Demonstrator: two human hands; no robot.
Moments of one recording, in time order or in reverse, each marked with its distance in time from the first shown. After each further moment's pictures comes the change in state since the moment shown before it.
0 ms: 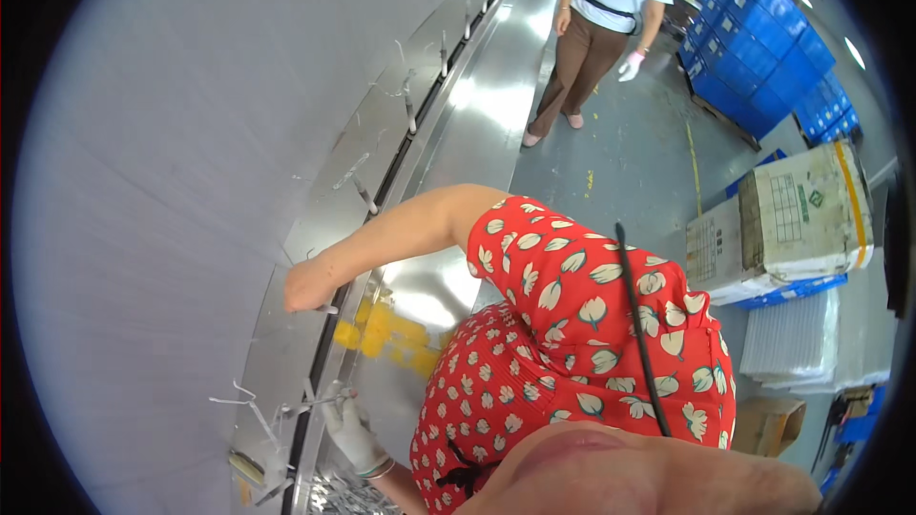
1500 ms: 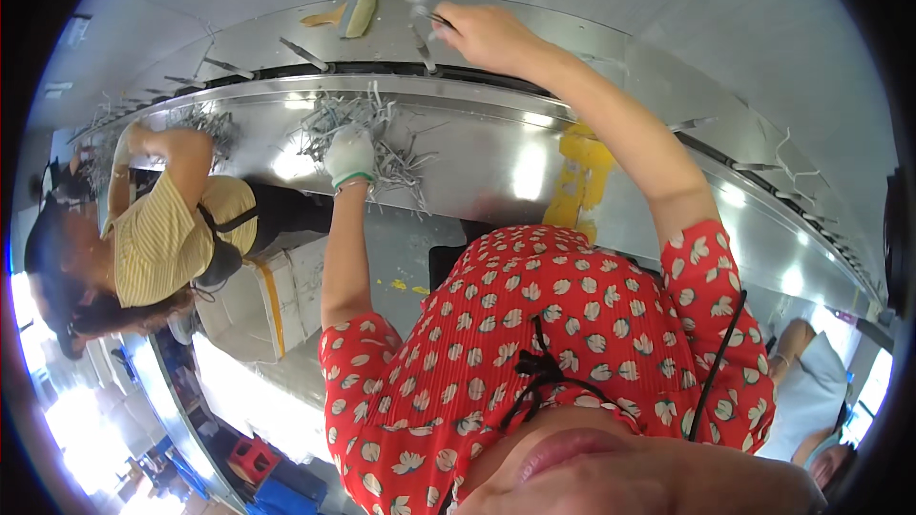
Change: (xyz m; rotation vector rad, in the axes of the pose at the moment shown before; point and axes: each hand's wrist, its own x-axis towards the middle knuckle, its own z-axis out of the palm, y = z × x) left_hand -0.080 -0.127 -0.181 1.221 0.918 -0.385; right_hand 0.125 -0.170 0.009 0.521 0.053 -0.210
